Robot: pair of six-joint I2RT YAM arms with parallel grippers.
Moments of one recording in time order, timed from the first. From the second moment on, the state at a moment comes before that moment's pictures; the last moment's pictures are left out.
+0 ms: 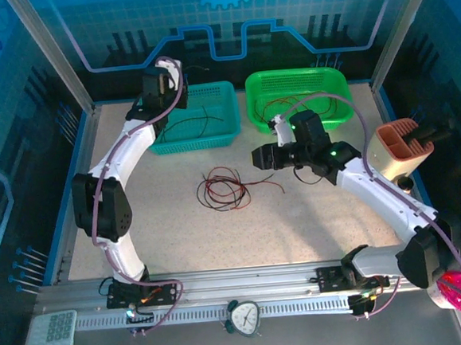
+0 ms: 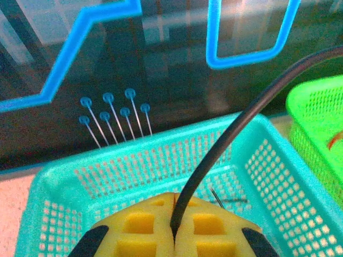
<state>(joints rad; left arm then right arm) -0.21 1.84 1.64 -0.24 -0.09 0.01 0.49 1.28 1.11 -0.50 -0.40 0.39</state>
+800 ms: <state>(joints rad) -0.21 2.07 1.79 -0.66 -0.08 0.04 0.51 1.31 1.13 -0.53 -0.26 0.37</state>
